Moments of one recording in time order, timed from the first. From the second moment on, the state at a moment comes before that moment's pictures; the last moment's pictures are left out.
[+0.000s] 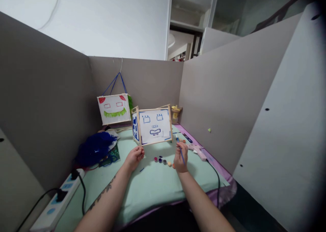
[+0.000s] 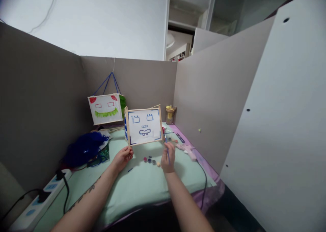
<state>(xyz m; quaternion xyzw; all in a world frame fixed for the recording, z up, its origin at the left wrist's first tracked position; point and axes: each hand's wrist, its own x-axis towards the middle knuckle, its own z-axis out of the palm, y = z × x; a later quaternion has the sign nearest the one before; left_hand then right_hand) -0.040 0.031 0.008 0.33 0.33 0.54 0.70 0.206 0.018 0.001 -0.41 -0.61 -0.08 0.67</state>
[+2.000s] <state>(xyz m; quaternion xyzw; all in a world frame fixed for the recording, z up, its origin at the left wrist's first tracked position) -0.033 0.029 0.007 0.31 0.34 0.49 0.74 0.183 -0.003 0.018 -0.35 -0.71 -0.02 0.61</state>
